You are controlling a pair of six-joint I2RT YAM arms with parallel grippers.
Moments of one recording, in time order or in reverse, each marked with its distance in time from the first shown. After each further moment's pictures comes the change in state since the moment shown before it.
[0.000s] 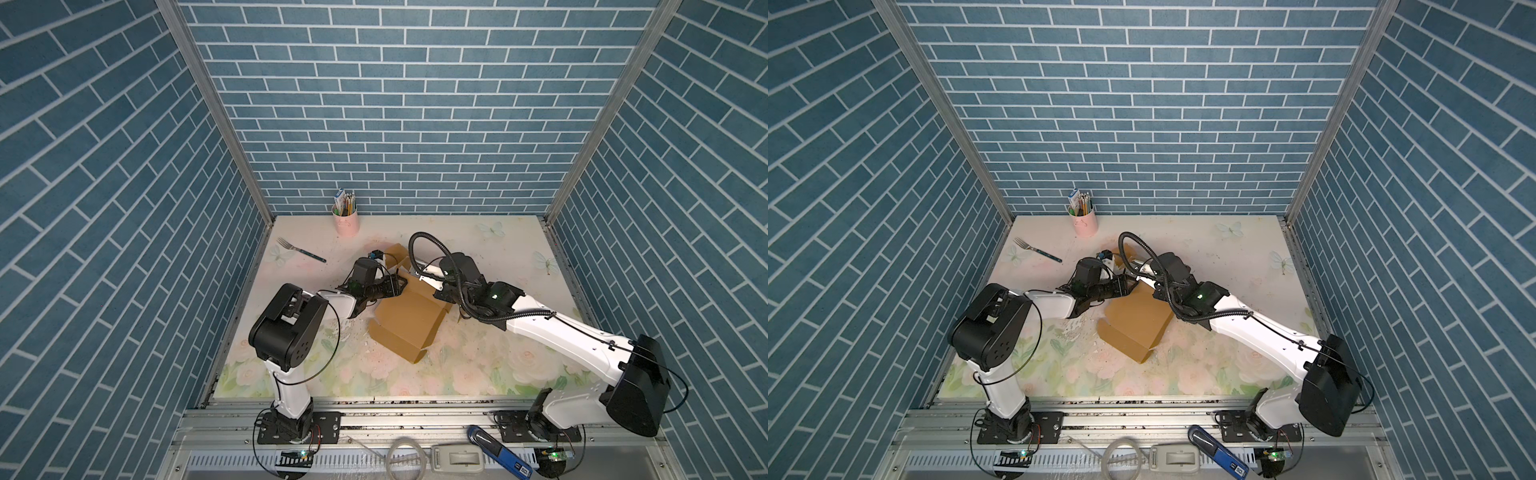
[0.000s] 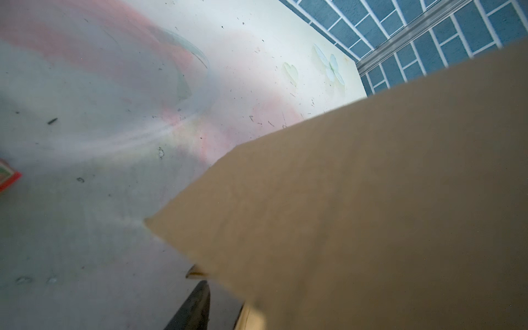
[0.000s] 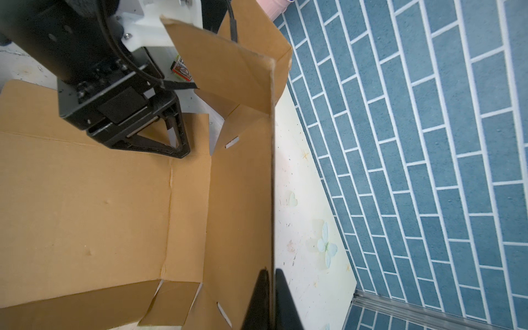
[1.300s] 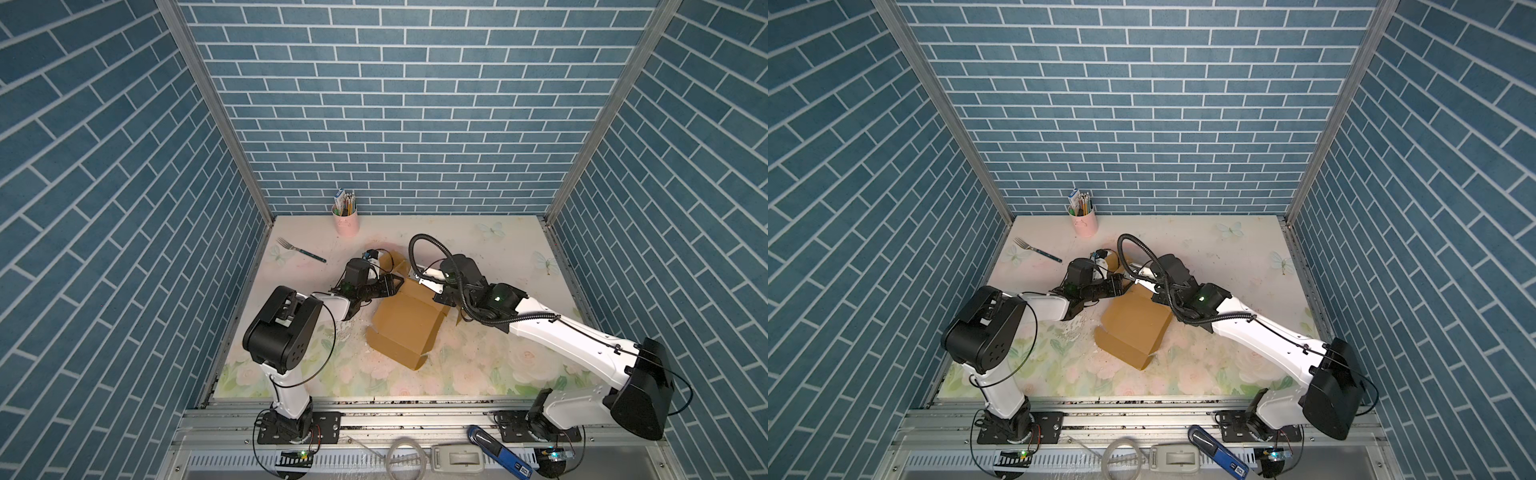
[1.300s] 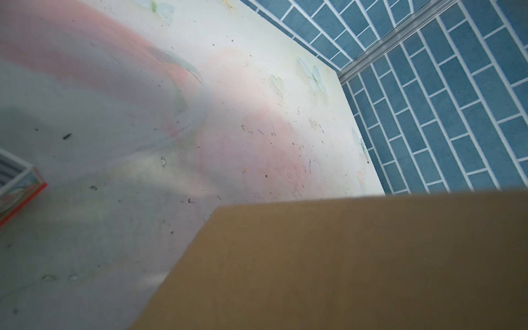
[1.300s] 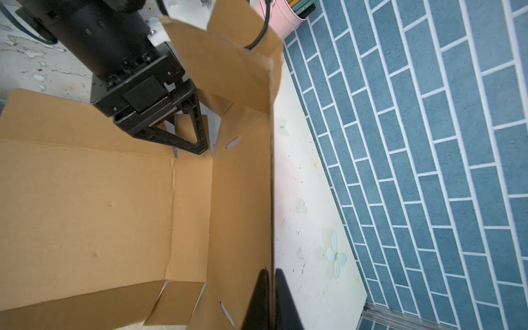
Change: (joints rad) left arm 0.044 -0.024 -0.047 0.082 0.079 0.010; right arm 0.017 -0.024 0.000 -0.029 -0.049 0.010
